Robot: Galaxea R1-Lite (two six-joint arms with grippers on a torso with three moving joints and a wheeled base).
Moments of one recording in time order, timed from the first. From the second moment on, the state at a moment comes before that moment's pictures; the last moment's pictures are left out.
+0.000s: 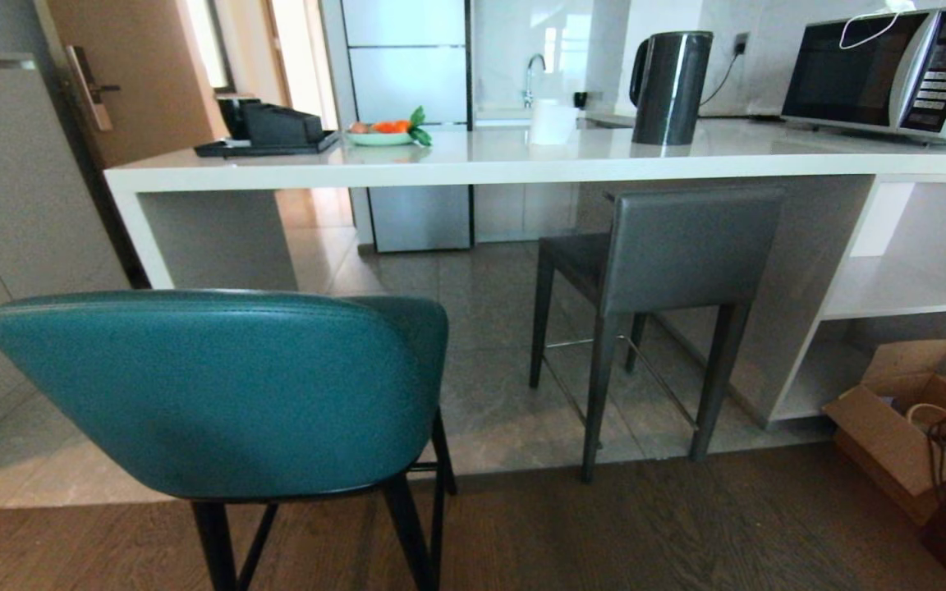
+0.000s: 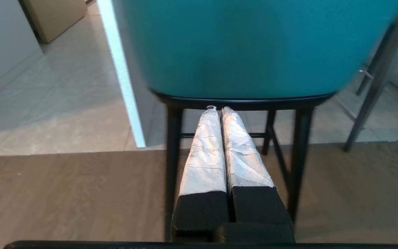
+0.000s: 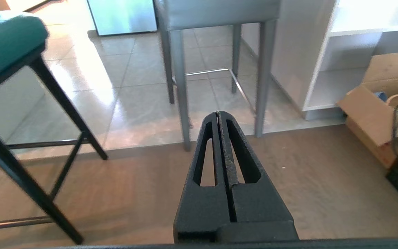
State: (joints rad) left arm 0.00 0.00 0.00 0.00 0.01 0.02; right arm 0.00 0.00 0.00 -0.01 0.00 0.00
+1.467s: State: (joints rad) left arm 0.00 0.00 0.00 0.00 0.01 0.01; right arm 0.00 0.00 0.00 -0.01 0.00 0.00
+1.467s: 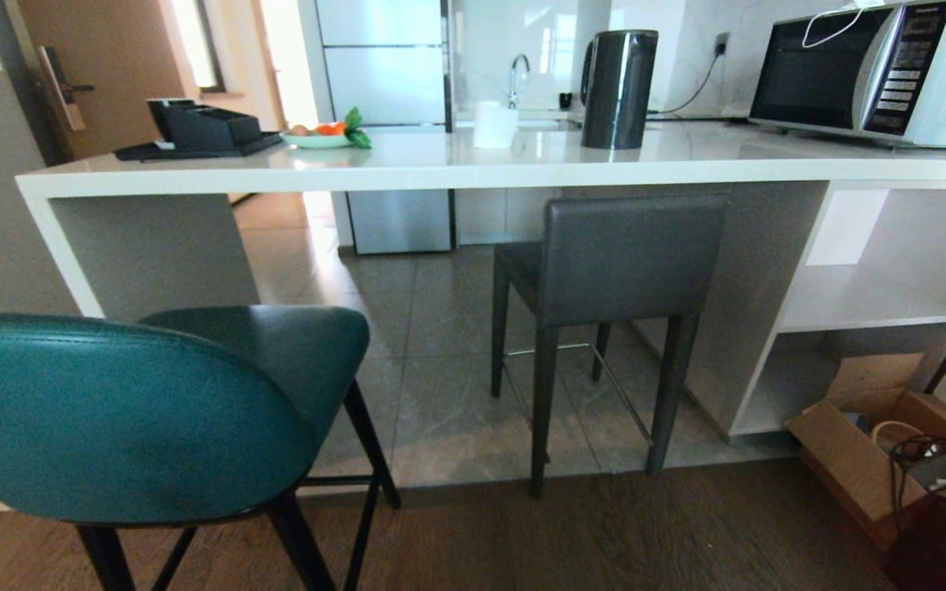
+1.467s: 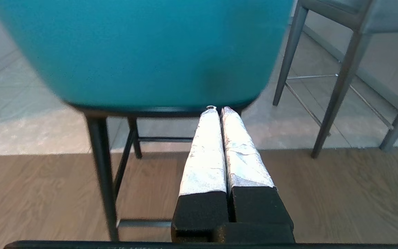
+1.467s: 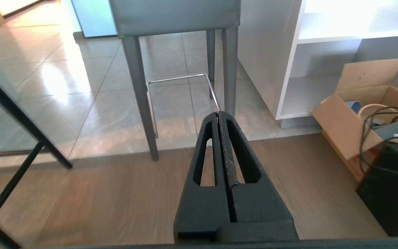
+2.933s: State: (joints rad) left arm 0.00 0.00 0.00 0.00 0.01 0.01; right arm 0.00 0.00 0.00 -0.01 0.00 0.00
